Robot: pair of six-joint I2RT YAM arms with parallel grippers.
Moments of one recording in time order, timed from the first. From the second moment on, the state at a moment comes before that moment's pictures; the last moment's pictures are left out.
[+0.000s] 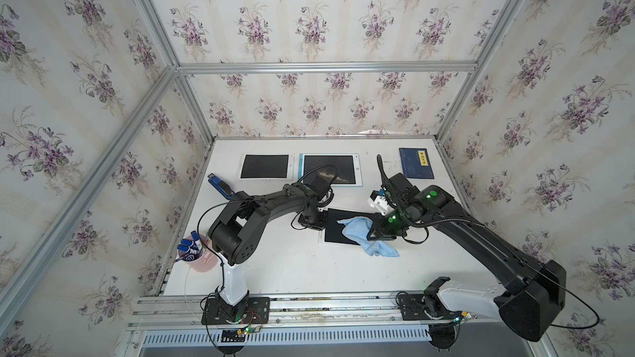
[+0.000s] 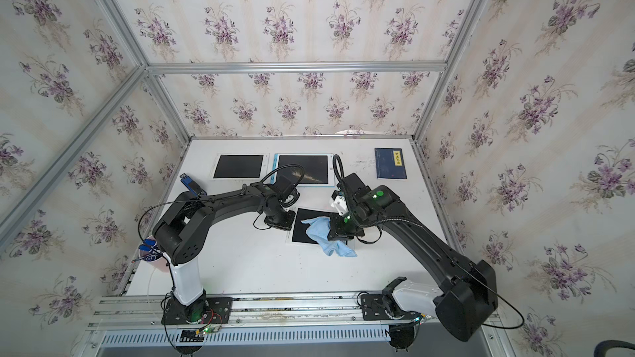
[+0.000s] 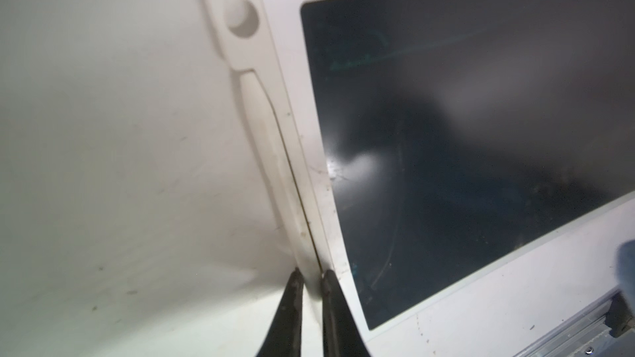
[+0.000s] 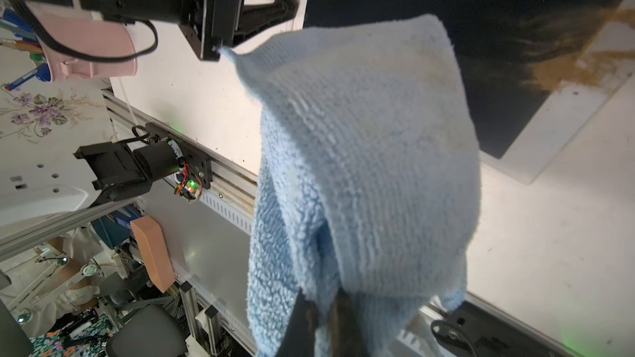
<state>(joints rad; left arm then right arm) -0.63 1.91 1.23 -0.74 0.22 -0.32 0.61 1.21 1.08 -1.19 -0.48 0.46</state>
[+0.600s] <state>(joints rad) -0.62 1.75 1.22 -0.80 0.16 -0.31 0.69 1.36 1.09 -1.22 -0.44 0.36</state>
